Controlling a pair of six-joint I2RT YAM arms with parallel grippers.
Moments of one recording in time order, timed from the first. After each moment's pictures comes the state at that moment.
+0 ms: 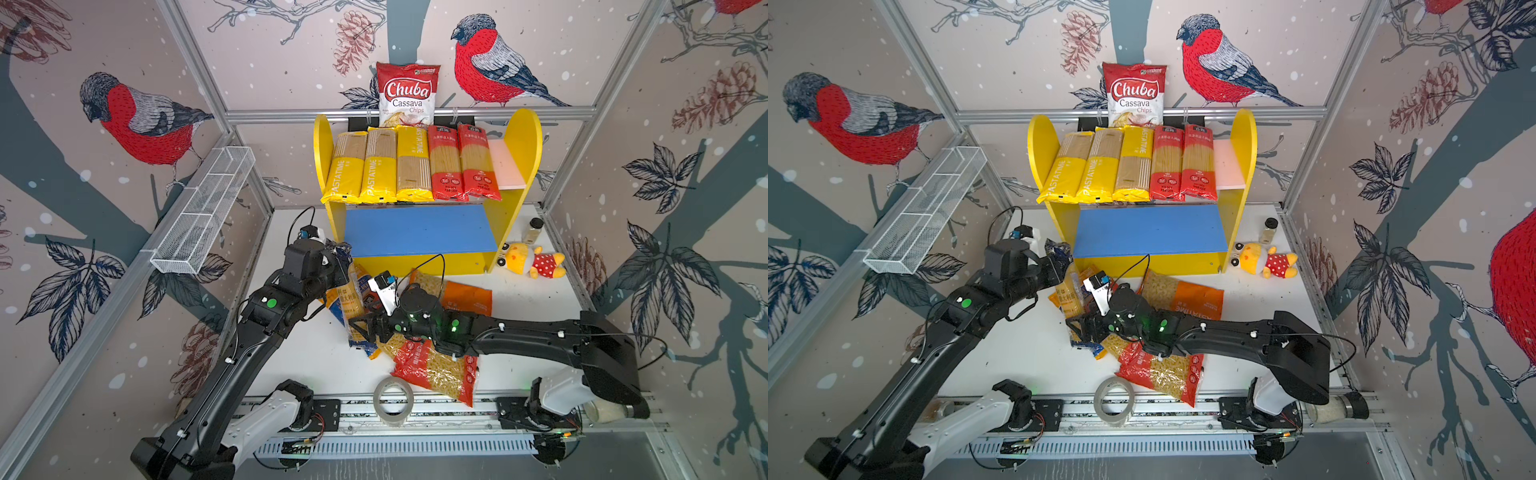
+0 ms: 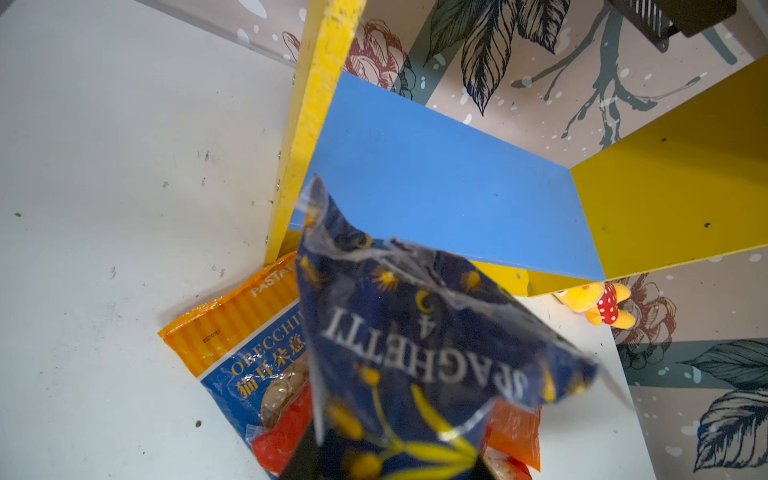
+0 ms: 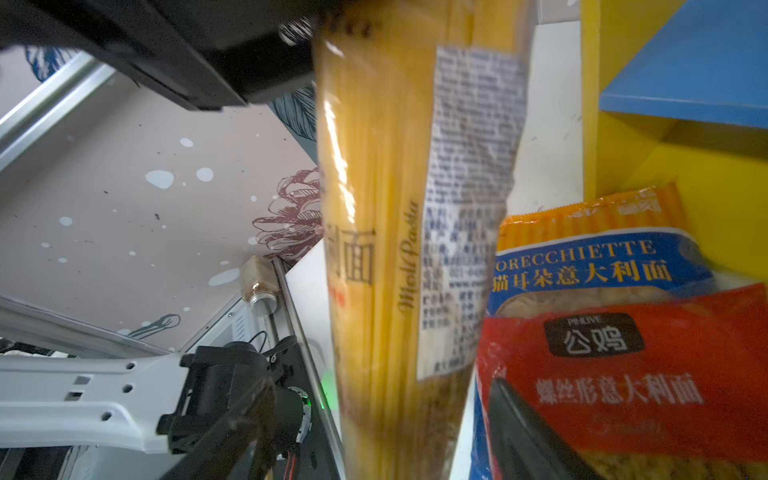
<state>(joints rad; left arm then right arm) -0.42 0.96 1.10 -0.71 -0.04 -0.61 1.24 1.55 0.98 0.24 -0.05 0.50</state>
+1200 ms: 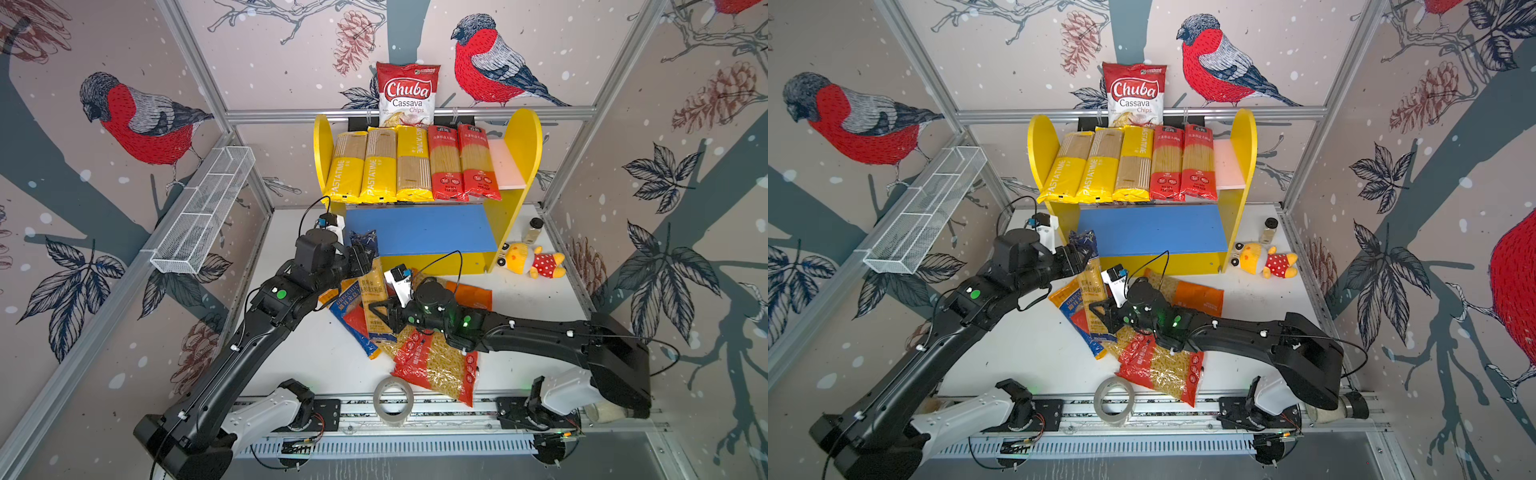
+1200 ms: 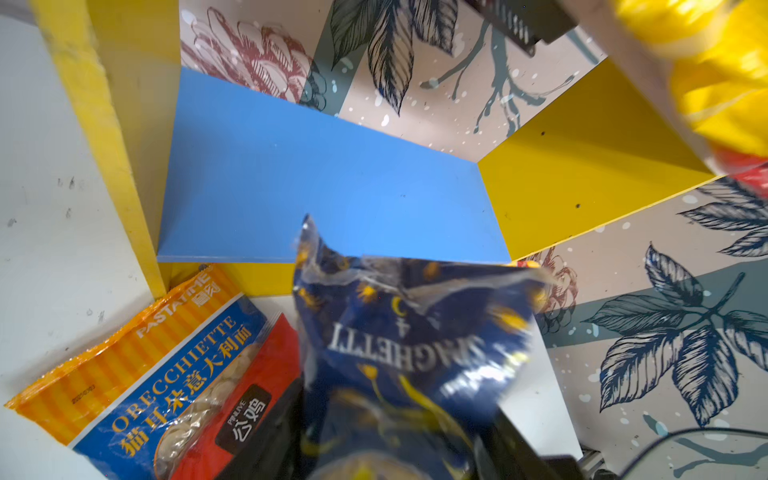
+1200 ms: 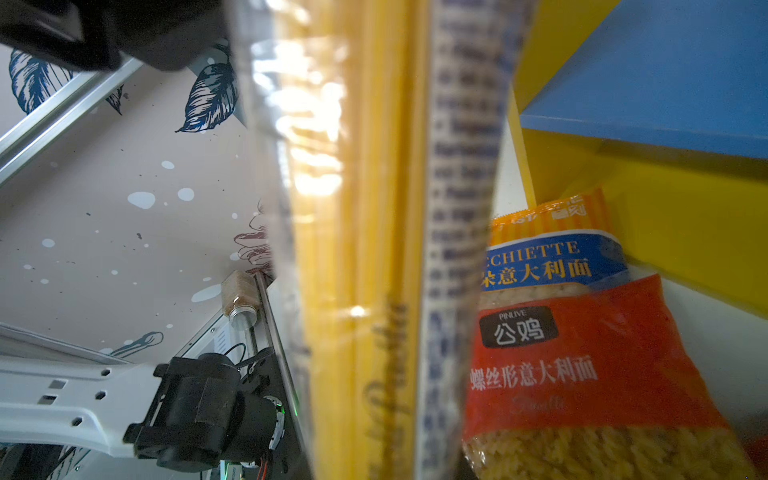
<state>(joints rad) -0.53 1.03 1.20 -0.62 0.03 -0.63 1.14 1.48 0.87 0.30 -0.10 0.50</state>
